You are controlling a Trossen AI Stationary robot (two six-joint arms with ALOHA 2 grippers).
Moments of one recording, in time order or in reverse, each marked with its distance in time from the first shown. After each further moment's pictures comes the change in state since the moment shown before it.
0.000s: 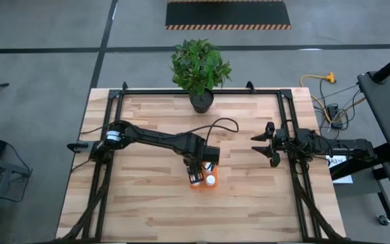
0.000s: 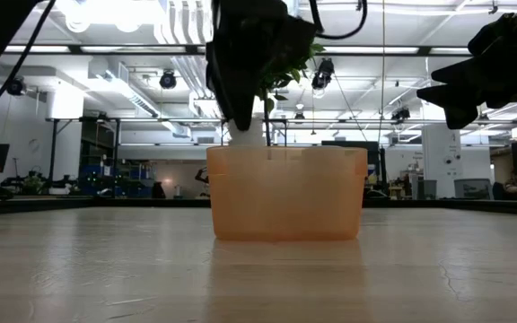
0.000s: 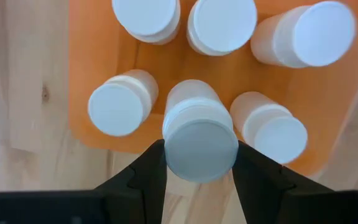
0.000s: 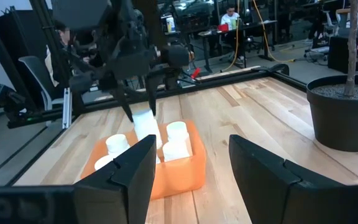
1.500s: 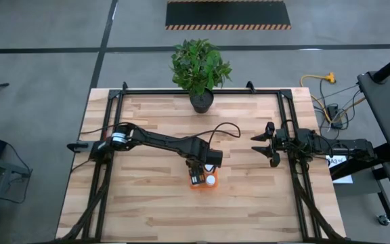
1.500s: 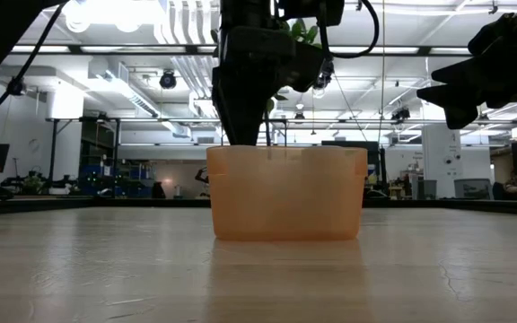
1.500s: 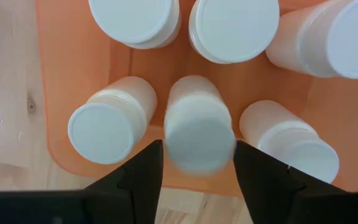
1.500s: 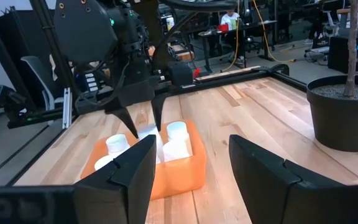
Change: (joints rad) left arm 0.002 0.065 -0.005 0.032 -0.011 0.017; right arm 0.000 0.000 0.000 0.000 0.000 0.000
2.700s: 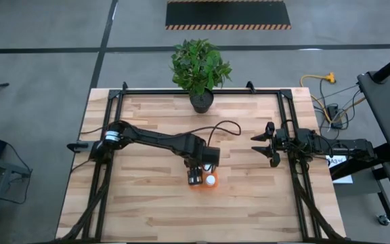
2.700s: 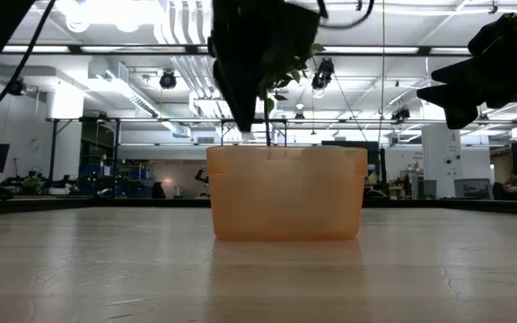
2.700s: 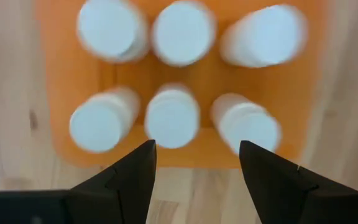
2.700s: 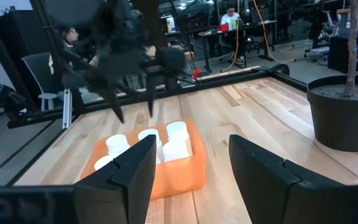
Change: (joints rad) left arm -0.017 -0.076 0.002 0.005 0.046 0.075; right arm 0.000 0.000 0.000 0.000 0.000 0.000
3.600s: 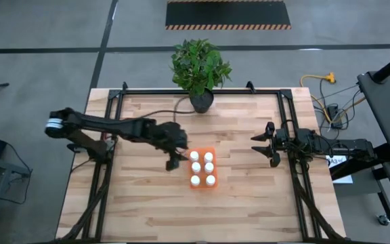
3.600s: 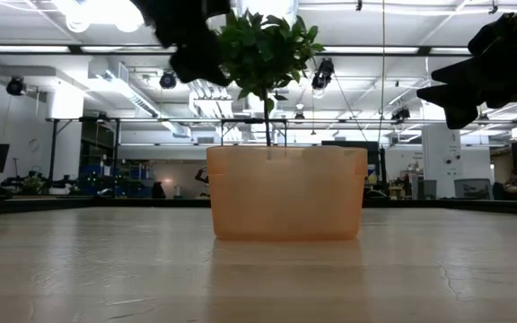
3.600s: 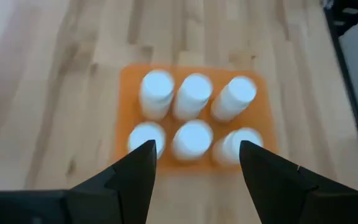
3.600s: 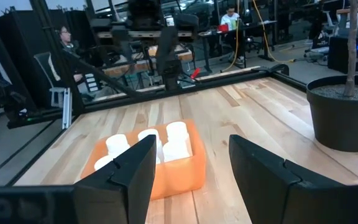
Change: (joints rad) left arm 0.109 -0.690 -0.831 0.773 0.076 0.103; right arm 0.000 0.000 0.000 0.000 0.000 0.000
